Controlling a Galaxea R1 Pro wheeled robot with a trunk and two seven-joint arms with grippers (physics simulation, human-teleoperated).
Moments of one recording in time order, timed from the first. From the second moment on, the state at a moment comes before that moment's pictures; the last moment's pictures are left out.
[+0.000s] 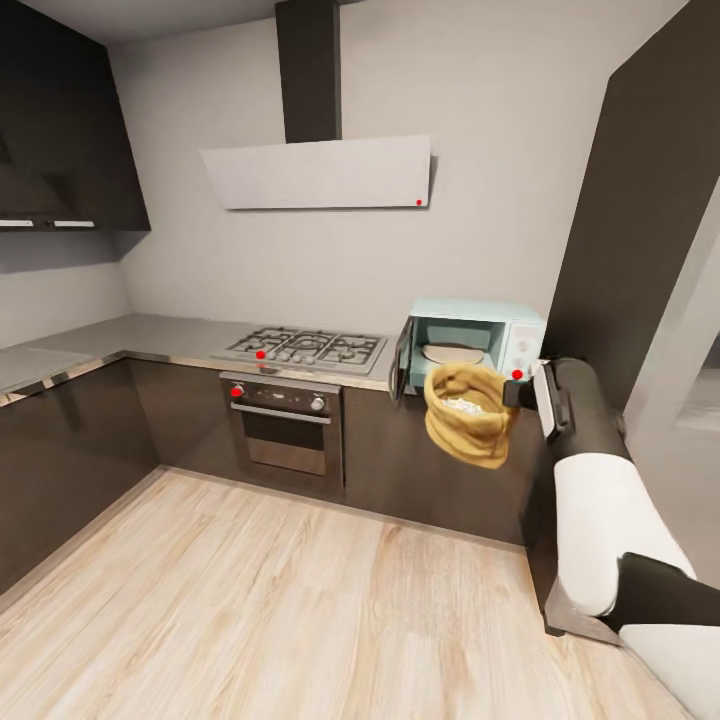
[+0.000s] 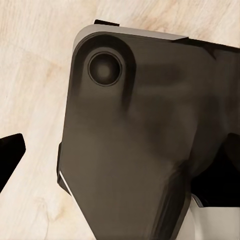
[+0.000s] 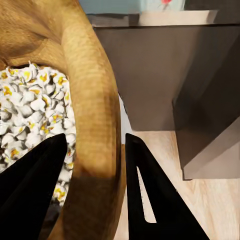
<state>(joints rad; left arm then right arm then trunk) 0.00 -0.02 0.02 -0.04 0.16 -0.09 0.01 -1.13 -0.01 -0.30 -0.92 0.24 1.04 -0.01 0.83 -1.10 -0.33</state>
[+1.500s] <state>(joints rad) 0.00 -0.02 0.02 -0.04 0.16 -0.09 0.01 -1.36 -0.05 -0.31 -0.66 0.23 1.04 -0.07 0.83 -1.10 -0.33</state>
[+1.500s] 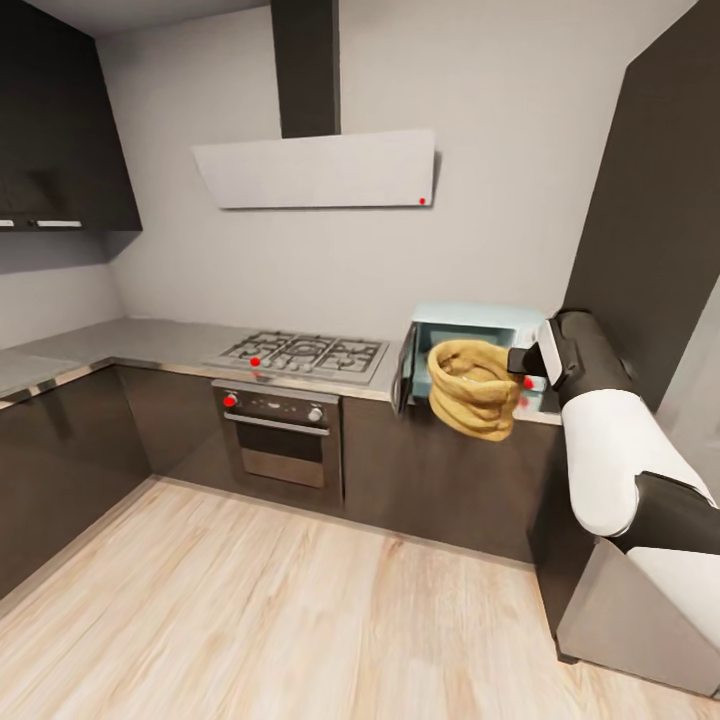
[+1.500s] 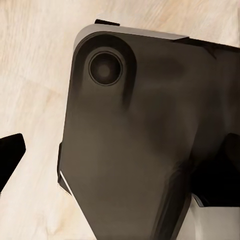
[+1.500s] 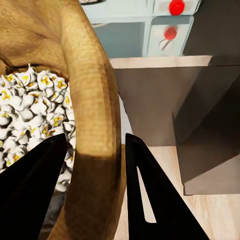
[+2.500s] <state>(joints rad) 0.00 -0.02 0.02 -0.04 0.16 -0.09 0.01 -1.36 -0.10 -0.31 -0.51 0.24 1.04 -0.08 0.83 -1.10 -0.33</state>
